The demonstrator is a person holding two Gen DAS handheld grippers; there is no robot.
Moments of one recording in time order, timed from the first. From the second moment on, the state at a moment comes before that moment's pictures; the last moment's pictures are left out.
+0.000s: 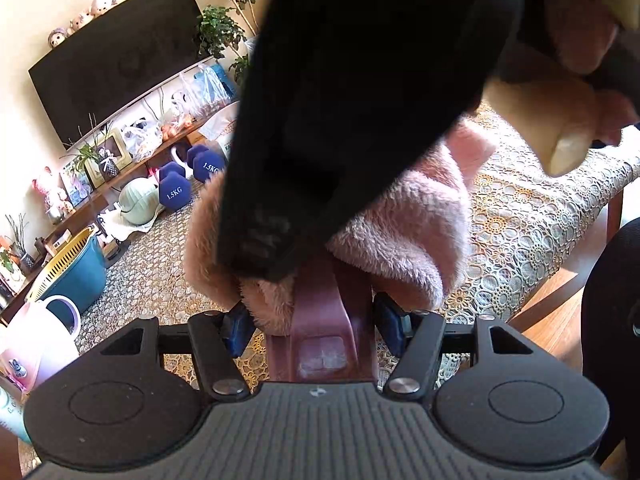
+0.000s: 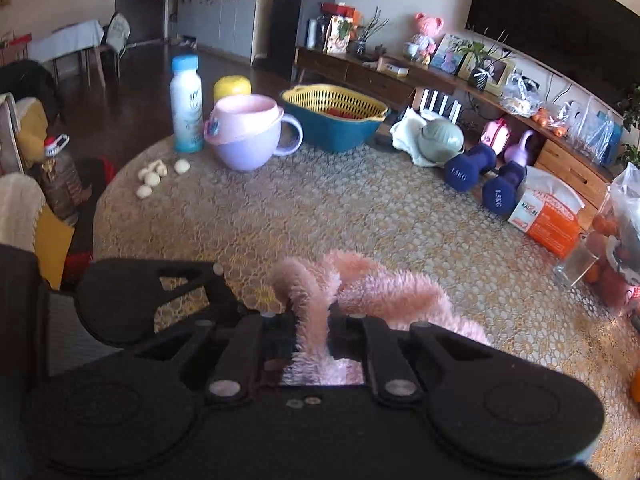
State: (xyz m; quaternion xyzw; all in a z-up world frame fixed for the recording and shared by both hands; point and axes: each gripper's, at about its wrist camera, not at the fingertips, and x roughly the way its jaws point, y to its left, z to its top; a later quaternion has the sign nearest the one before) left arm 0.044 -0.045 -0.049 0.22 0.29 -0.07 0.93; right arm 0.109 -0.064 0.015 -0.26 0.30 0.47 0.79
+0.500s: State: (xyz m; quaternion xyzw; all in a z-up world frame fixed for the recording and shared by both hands) left arm 0.039 -0.005 -0.029 0.04 0.30 -0.15 0.94; right arm 0.137 -0.125 0.005 -0.18 0.29 0.39 0.85
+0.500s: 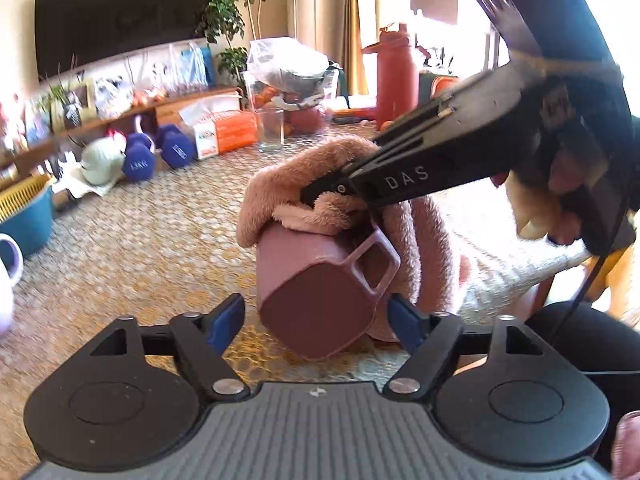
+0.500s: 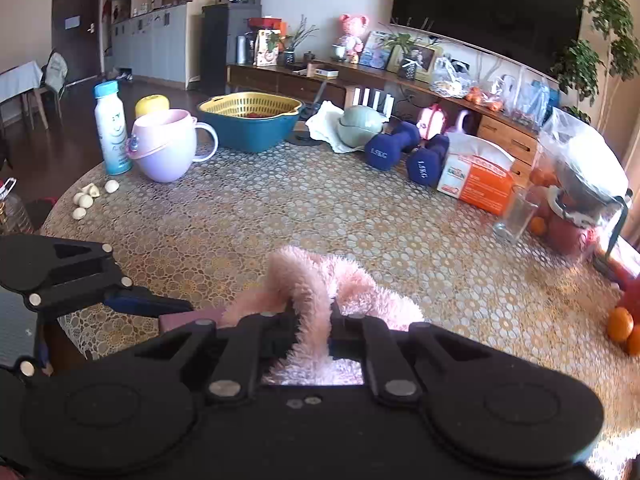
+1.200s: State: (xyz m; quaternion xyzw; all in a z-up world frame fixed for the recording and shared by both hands) left arm 0.046 -0.023 -0.040 0.00 0.35 -0.12 0.93; right arm 0.103 -0.161 0.026 -0.07 0.27 0.41 0.87
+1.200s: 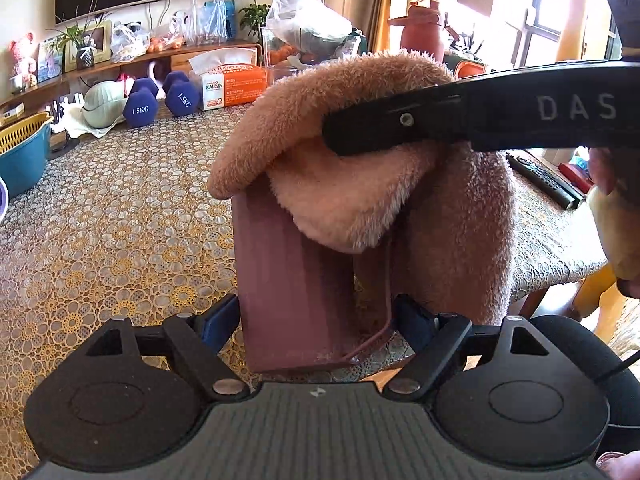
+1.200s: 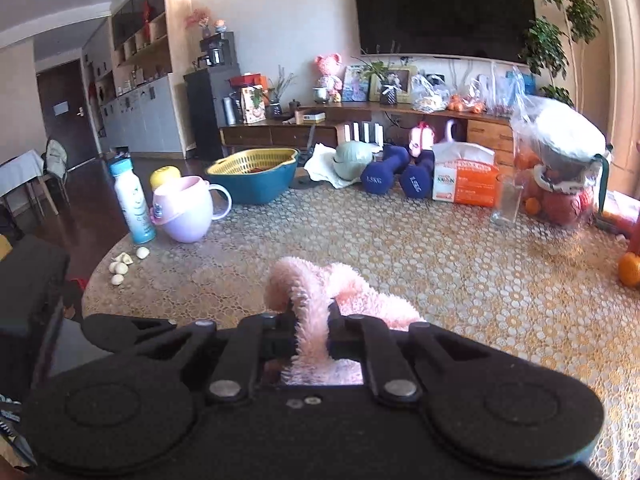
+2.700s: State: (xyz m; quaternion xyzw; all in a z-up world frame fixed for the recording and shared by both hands) left arm 0.052 -0.048 -0.017 0.11 0.29 -0.13 0.94; right arm 0.113 -0.136 0.021 -0.13 0.28 0.45 0.84
